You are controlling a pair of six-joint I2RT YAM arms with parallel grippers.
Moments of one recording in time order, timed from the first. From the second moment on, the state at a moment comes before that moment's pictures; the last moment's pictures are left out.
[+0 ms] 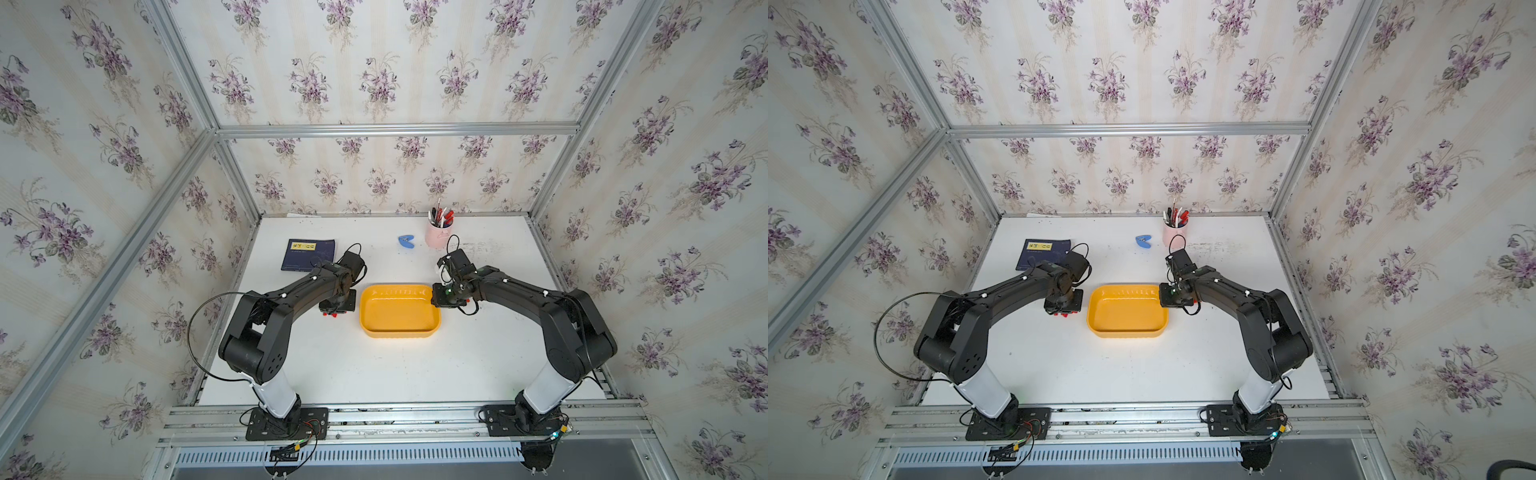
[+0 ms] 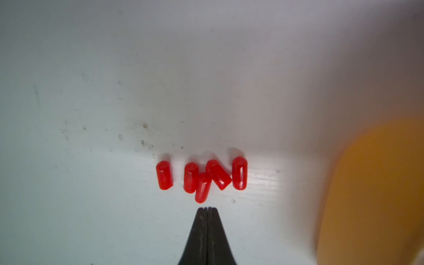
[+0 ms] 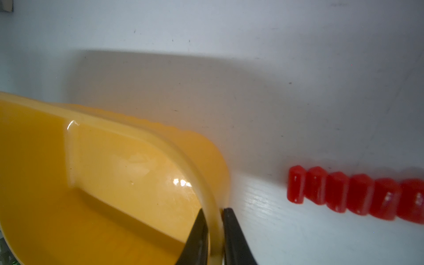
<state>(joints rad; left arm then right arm) -0.43 1.72 1.15 -0.85 -0.24 -0.42 0.49 1.70 1.04 -0.51 -0.23 0.41</state>
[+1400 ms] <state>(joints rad) -0.43 1.85 1.16 -0.80 -0.22 -0.40 0.49 1.70 1.04 -0.51 -0.22 0.39</state>
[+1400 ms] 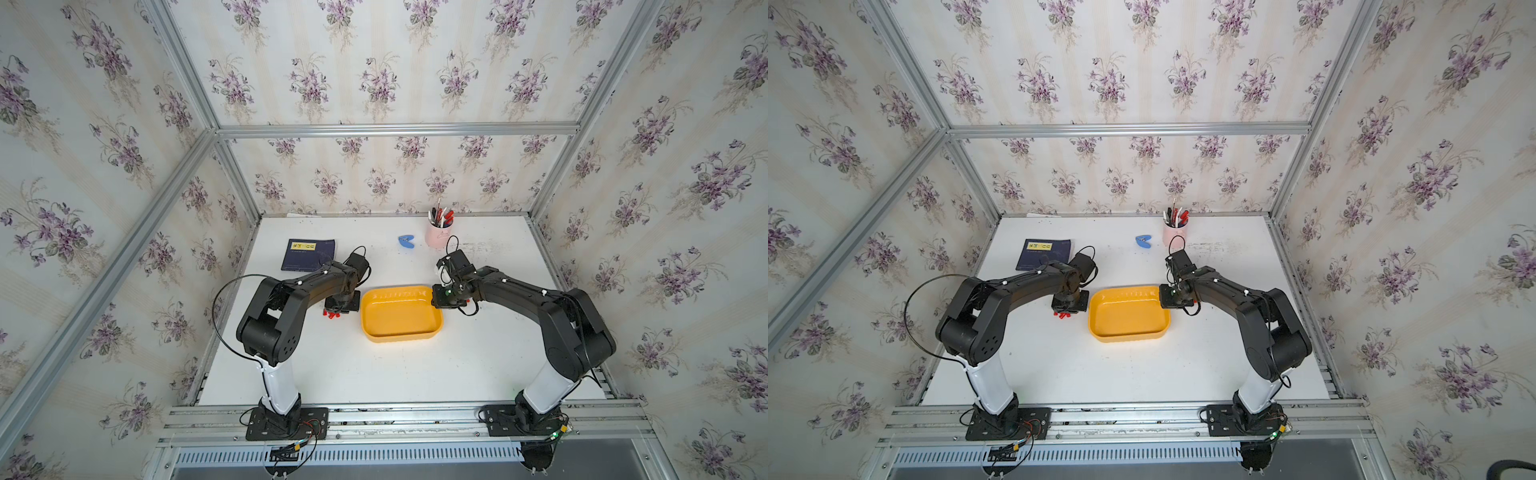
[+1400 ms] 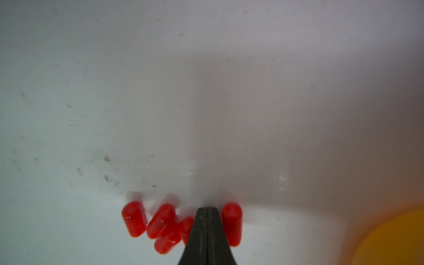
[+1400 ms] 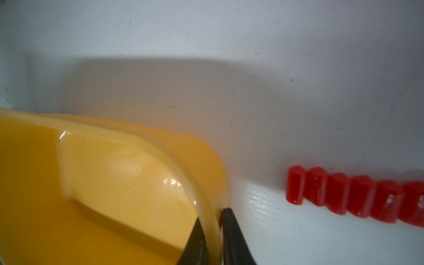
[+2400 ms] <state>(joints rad) -0.33 1.65 0.99 -0.85 -0.22 -0.48 0.49 1.71 1.04 -0.51 -0.23 0.39</state>
